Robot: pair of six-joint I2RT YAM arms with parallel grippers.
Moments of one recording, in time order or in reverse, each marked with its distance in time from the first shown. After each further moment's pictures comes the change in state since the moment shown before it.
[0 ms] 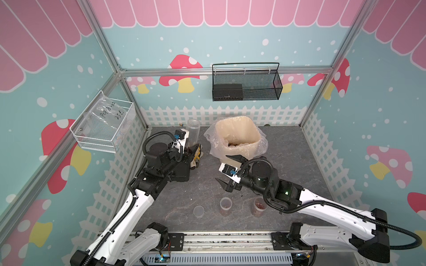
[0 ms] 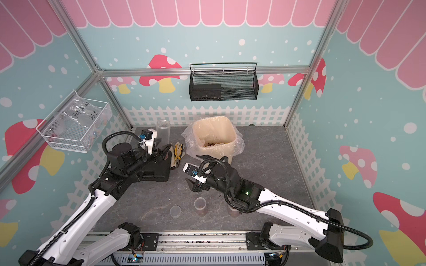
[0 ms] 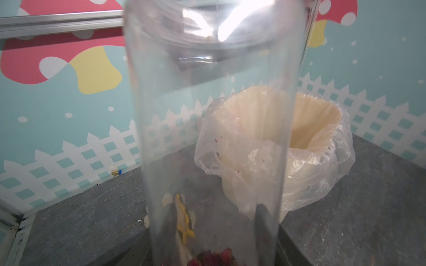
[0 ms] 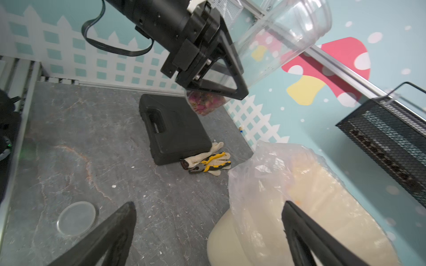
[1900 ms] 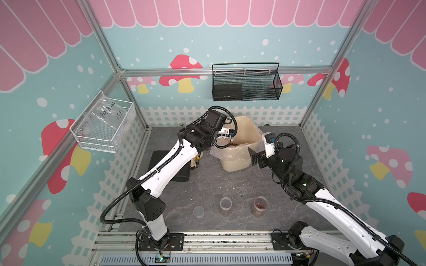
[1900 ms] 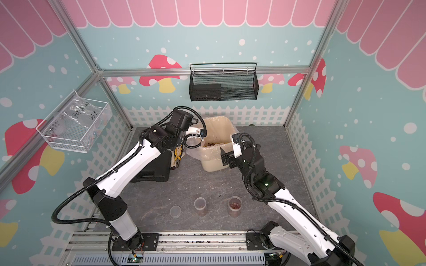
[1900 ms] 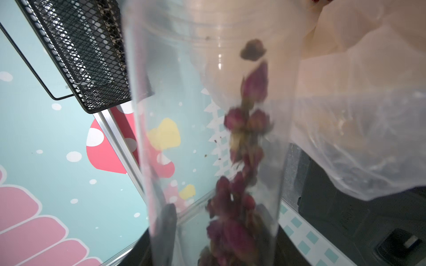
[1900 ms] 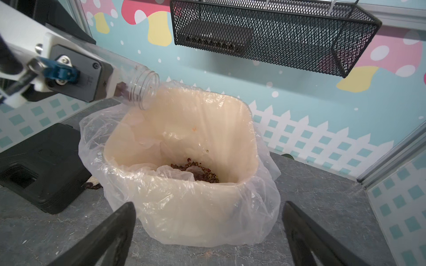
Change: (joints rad) left arm -0.334 0.758 0.975 -0.713 -0.864 1.146; right arm -0.445 -0.113 -0.042 -0.079 0.105 0.419
